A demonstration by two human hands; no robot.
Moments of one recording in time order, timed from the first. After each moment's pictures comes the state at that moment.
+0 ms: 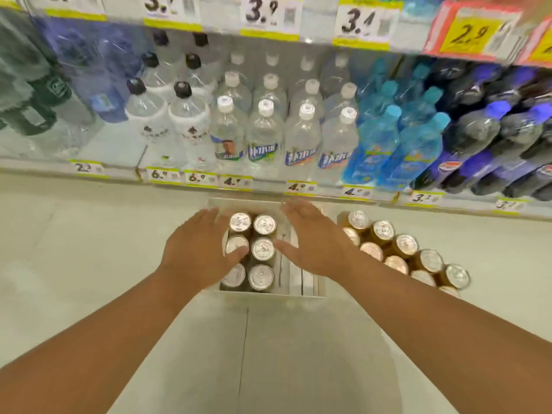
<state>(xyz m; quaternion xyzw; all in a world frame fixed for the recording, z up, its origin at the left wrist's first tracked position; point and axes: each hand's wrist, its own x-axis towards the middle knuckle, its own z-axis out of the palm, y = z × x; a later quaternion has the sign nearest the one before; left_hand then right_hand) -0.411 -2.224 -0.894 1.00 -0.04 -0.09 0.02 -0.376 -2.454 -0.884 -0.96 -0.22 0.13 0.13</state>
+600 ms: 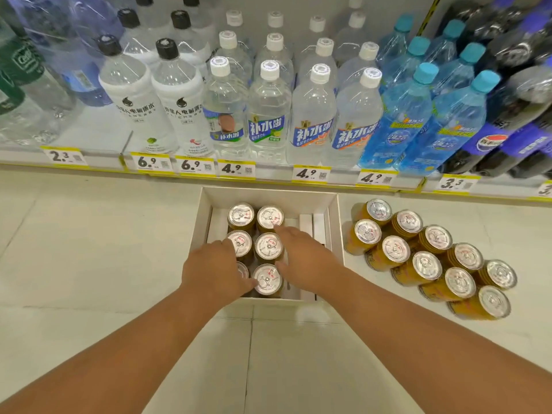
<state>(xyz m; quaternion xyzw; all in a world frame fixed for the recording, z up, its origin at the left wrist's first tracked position) -0.416 -2.246 -0.986 0.98 0.05 -0.19 0.03 -0.381 -2.429 -0.999 -0.94 -0.17 0.23 0.18</state>
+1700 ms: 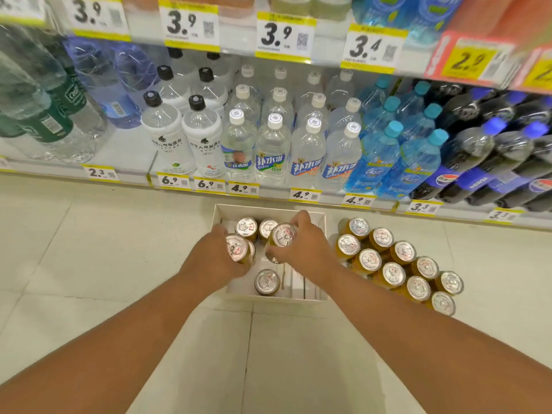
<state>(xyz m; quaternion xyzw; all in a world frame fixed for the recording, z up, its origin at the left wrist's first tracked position) -0.414 -2.229 -0.880 0.92 0.13 -0.18 0.32 -0.381 -2.423 -0.889 -0.91 0.02 0.18 0.38</state>
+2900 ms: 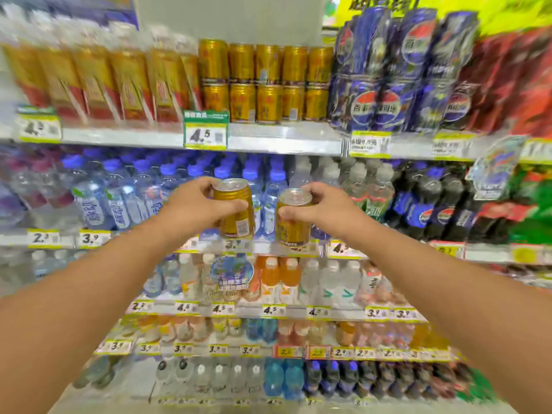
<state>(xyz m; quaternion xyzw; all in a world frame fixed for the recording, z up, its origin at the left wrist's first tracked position) -0.324 -2.396 0.093 0.84 0.01 0.09 0.53 -0.306 -2.645 0.085 -0.85 -0.11 -0.03 0.52</state>
